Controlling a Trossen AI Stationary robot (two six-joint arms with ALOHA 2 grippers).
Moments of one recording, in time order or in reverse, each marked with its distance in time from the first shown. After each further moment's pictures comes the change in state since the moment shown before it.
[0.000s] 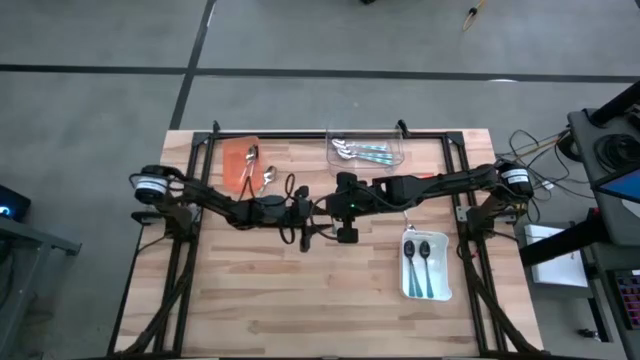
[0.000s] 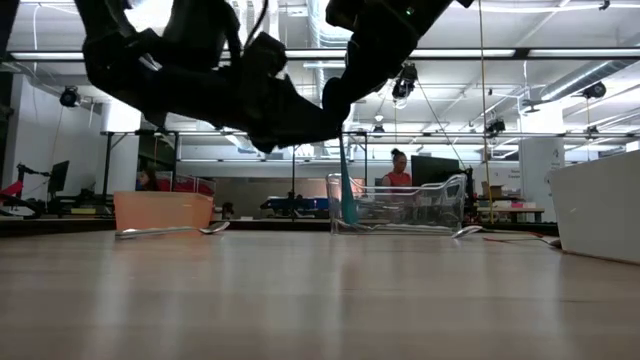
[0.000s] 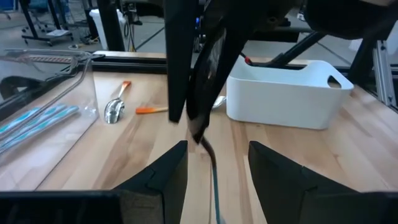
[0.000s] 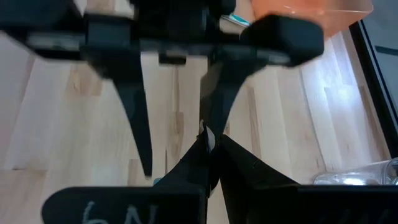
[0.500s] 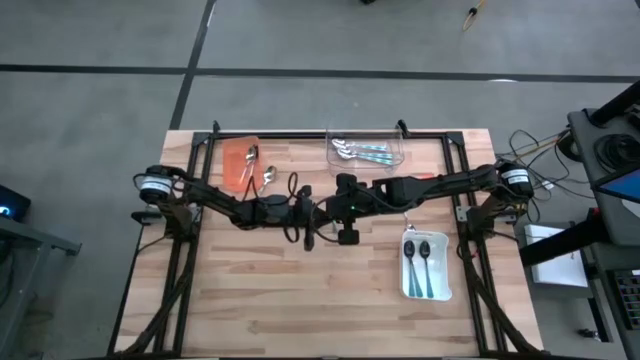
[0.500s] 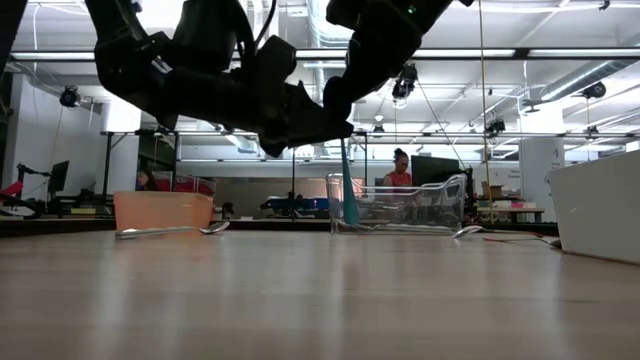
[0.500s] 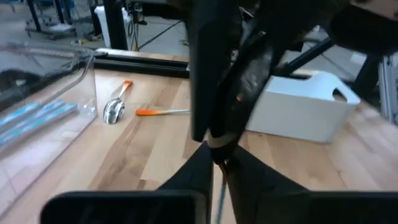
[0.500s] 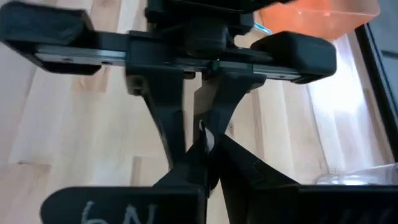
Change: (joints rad) left arm 0.001 0.039 0.037 0.015 -0.006 -0.052; right arm 0.002 -0.001 0.000 -0.007 -0.001 -0.015
